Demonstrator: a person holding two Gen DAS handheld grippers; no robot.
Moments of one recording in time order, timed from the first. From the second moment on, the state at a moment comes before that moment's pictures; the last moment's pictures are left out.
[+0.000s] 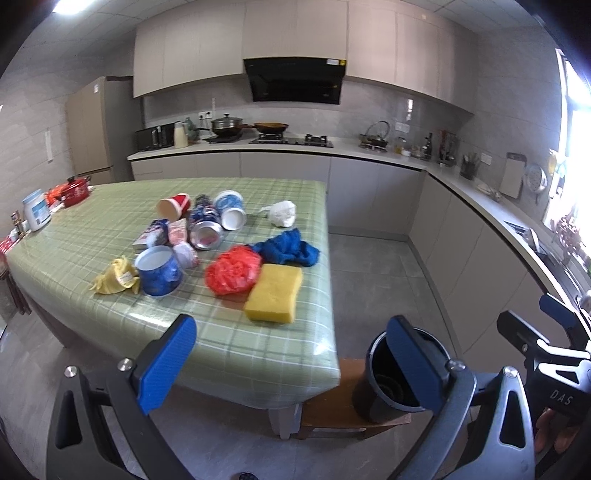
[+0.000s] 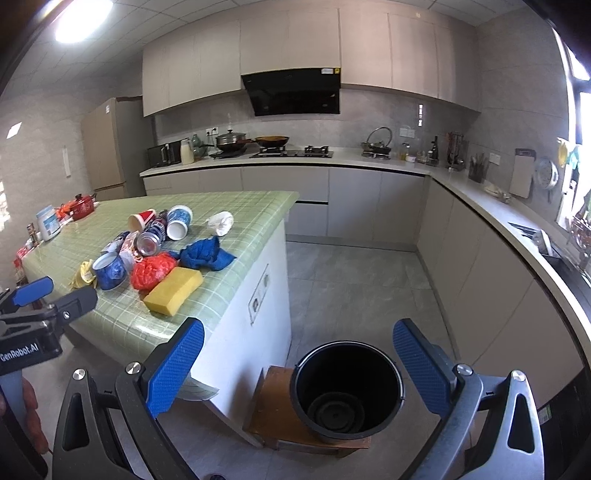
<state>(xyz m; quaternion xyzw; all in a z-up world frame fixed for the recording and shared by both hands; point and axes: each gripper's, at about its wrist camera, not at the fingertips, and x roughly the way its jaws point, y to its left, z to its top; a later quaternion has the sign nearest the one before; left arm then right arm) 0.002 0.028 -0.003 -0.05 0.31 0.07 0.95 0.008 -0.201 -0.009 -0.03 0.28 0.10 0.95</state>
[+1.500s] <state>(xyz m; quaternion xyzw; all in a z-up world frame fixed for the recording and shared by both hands) 0.044 0.278 -0.089 -0.09 0.36 0.19 0.91 0.116 0.049 -0.112 -0.09 0.36 0.14 0.92</state>
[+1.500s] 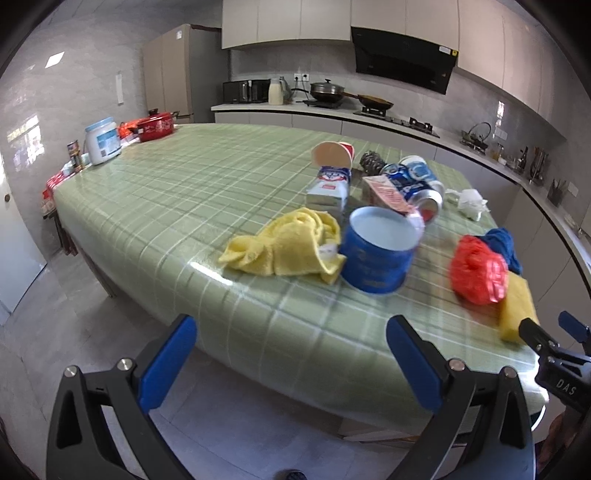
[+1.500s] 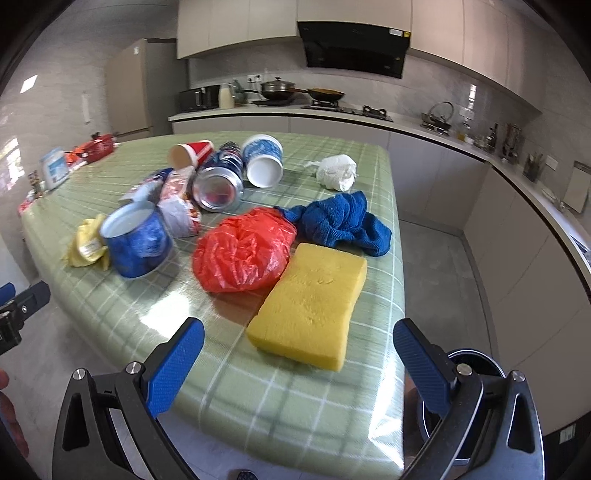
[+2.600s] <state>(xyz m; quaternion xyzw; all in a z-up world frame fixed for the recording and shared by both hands) 0.098 0.328 -0.102 -0.11 0.35 0.14 0.92 0.157 0.048 -0.127 -0.04 0.39 0.09 0.92</state>
